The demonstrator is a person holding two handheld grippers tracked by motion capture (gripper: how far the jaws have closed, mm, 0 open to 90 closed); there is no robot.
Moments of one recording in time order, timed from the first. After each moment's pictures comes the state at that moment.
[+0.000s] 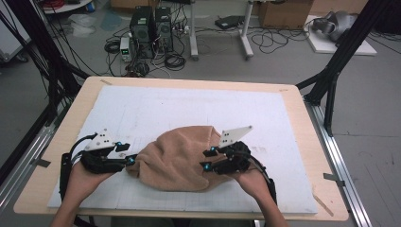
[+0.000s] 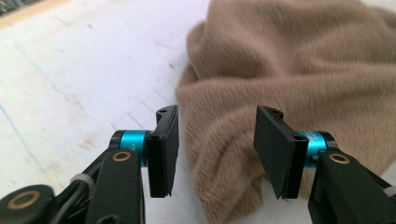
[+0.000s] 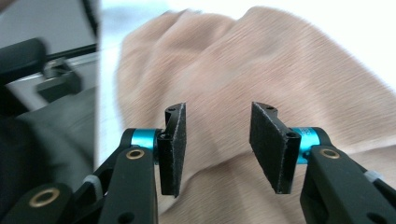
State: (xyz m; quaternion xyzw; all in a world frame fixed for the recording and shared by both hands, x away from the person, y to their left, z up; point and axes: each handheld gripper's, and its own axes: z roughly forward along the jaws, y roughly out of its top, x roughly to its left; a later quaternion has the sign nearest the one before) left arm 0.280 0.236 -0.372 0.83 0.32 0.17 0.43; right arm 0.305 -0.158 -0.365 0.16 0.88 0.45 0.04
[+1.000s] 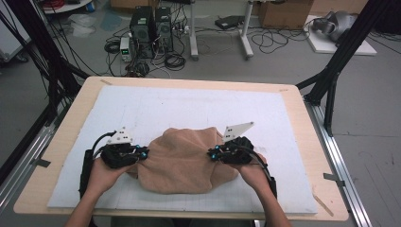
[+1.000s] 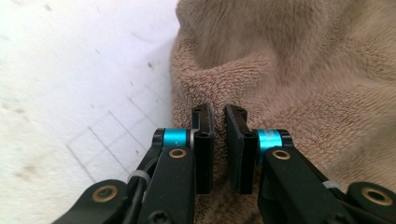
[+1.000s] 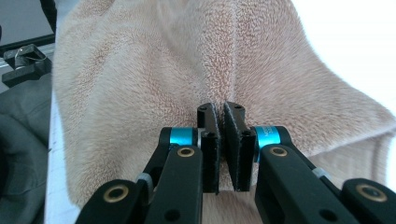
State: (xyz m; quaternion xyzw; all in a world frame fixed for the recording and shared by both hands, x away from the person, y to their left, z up) left arm 0.299 0.209 -0.395 0.83 0.33 0.14 0.43; right arm 0.320 -0.177 -0.380 0.18 0.89 0.42 0.05
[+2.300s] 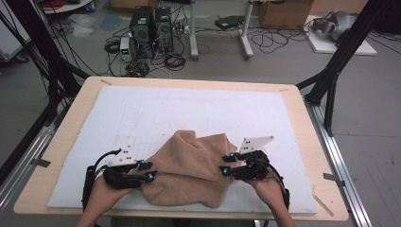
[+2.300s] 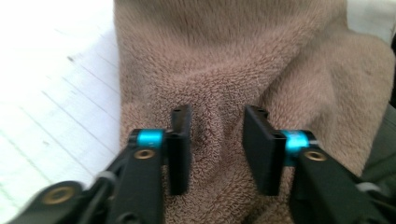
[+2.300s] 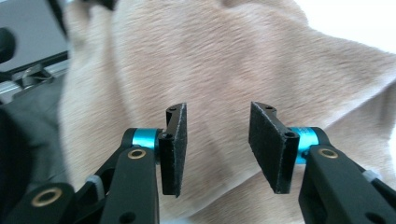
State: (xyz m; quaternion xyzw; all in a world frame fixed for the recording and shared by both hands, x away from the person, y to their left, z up) left arm 0.255 0.191 -0.405 0.84 0.28 0.10 0.45; right arm 0.294 -0.213 -0.397 0.23 0.87 0.44 0.04
